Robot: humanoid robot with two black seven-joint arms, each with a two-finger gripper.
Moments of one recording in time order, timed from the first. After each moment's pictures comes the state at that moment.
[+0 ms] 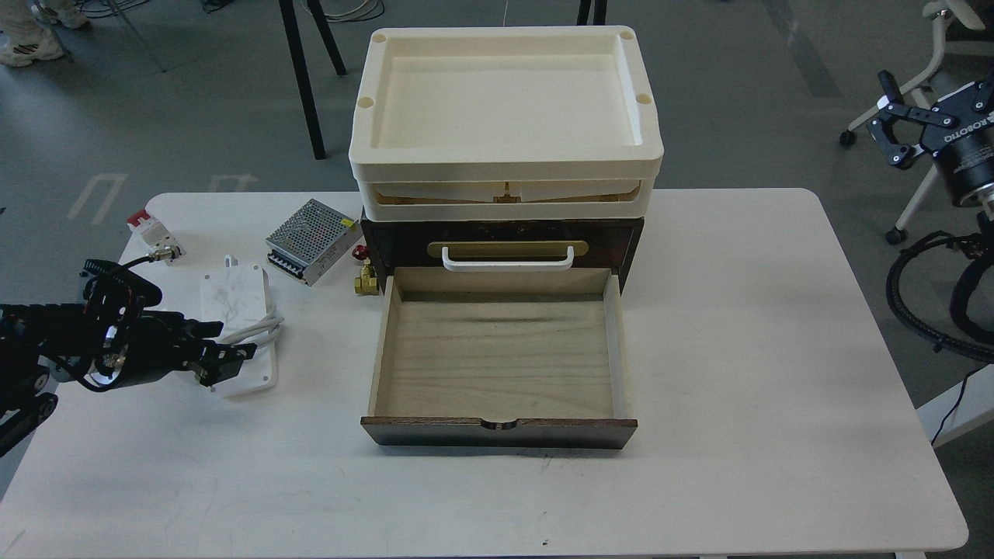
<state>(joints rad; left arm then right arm) -0.51 0.76 -0.62 -0.95 2.18 -0.26 -0.49 0.71 -0.71 0.66 0.85 0.19 0.49 0.49</state>
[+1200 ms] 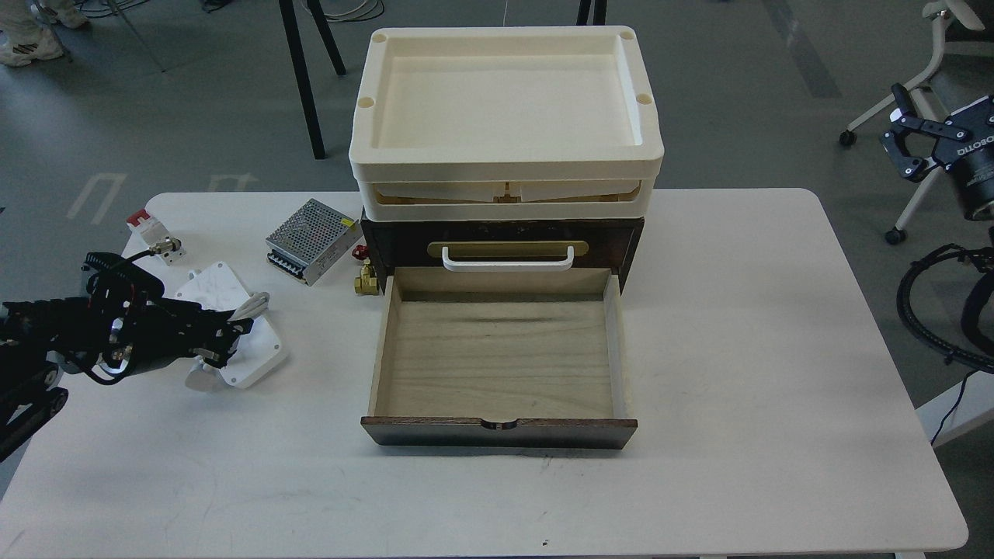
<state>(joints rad) -0.55 0.72 -0.61 -0.87 2.18 -0.15 -0.49 0.66 -0.73 0.69 0.86 0.19 0.49 0.49</state>
